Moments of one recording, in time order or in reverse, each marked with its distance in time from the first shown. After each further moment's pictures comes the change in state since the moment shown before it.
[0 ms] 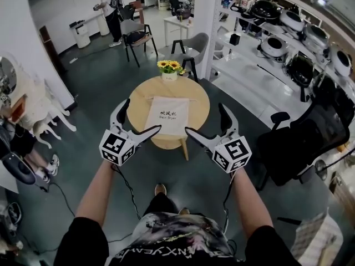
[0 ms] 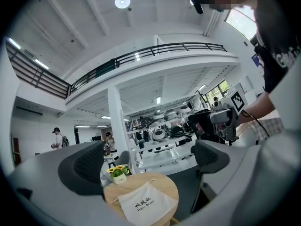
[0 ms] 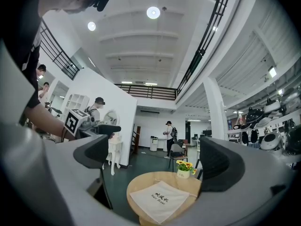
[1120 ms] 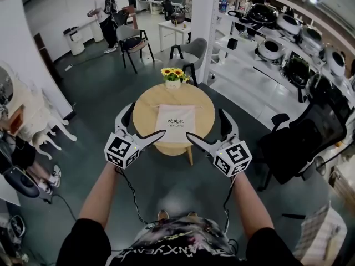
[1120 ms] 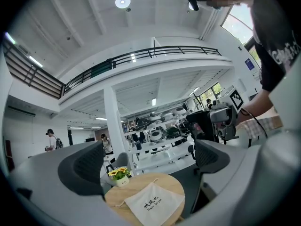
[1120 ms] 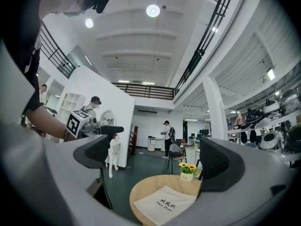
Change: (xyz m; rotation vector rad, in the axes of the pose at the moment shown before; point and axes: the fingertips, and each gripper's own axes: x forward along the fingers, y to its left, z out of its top) left arm -0.019 0.059 0.001 0.018 -0.020 -0.080; right arm 0.055 0.043 0.017 0.007 0.007 -0.037
